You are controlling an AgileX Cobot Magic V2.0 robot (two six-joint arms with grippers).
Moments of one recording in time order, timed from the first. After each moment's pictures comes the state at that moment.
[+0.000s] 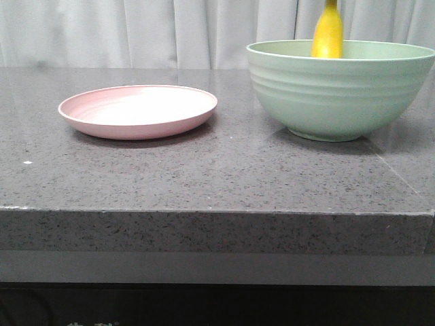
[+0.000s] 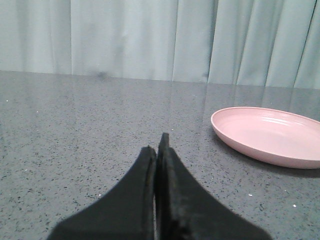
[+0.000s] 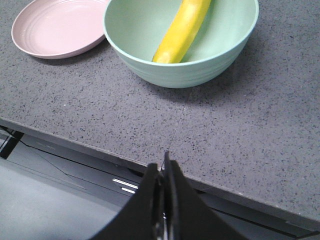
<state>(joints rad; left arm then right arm) -0.08 -0.01 0.00 -0.03 0.02 -0.02 -0.06 0.51 -0.82 0.42 1.06 -0.29</state>
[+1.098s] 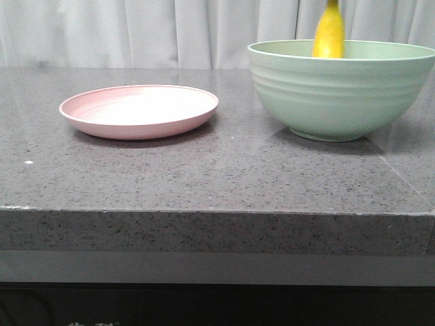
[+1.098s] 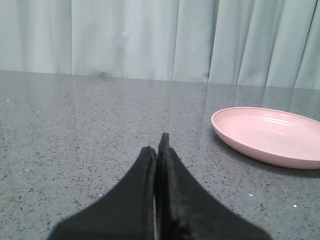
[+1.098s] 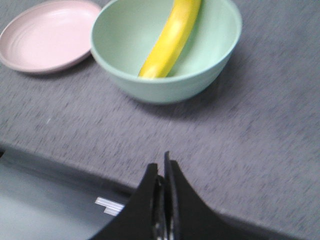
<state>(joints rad) -0.08 -0.01 0.00 -0.03 0.02 -0.02 -0.06 0.48 -0.79 0.39 0.95 -0.29</state>
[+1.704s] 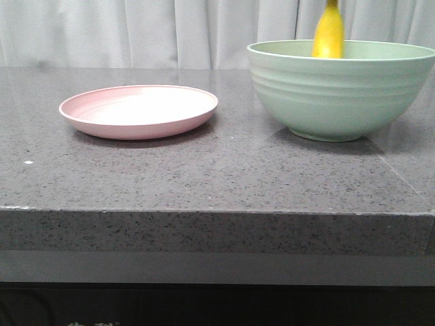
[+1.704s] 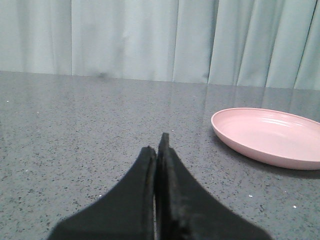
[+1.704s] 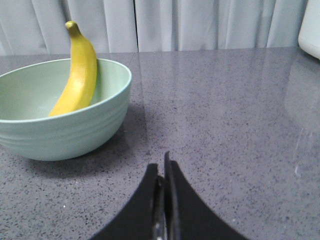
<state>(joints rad) -0.08 -0.01 0.00 -0.03 0.02 -0.02 -0.05 0.07 -0.21 0.09 0.31 0.02</state>
